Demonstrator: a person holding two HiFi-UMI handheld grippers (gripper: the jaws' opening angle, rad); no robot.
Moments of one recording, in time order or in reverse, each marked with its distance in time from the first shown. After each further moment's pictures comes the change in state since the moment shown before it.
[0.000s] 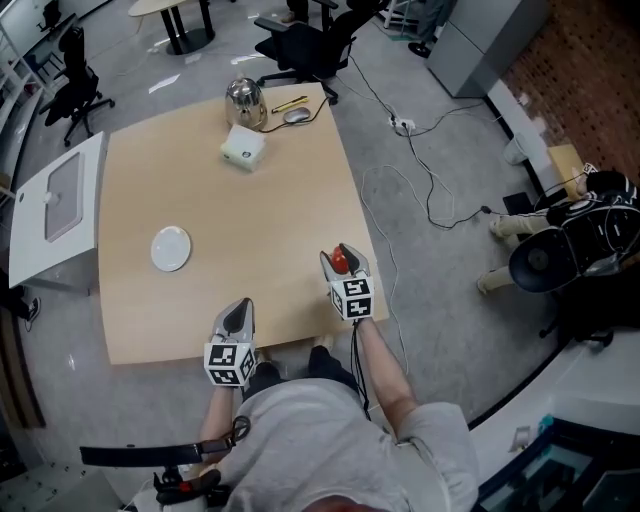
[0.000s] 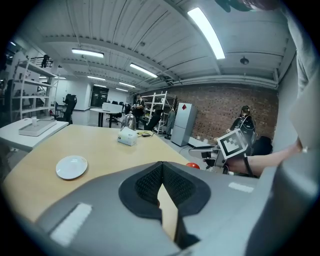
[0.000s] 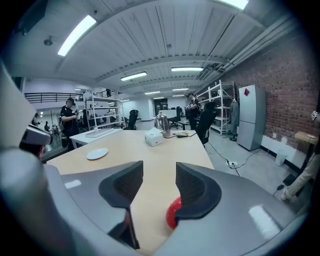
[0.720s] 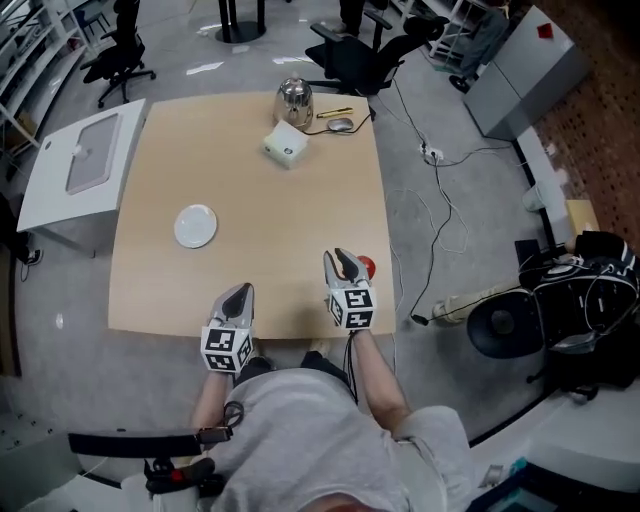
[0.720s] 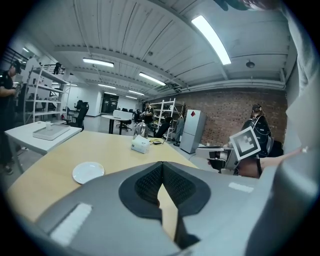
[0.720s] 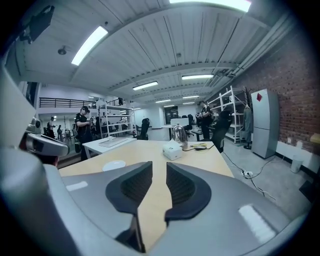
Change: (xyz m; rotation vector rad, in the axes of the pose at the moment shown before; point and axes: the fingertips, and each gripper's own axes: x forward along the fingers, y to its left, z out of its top) left arm -0.036 0.042 0.023 -0.024 -0.086 0.106; right arm -0.004 0.084 0.053 -0.037 -0.104 0.128
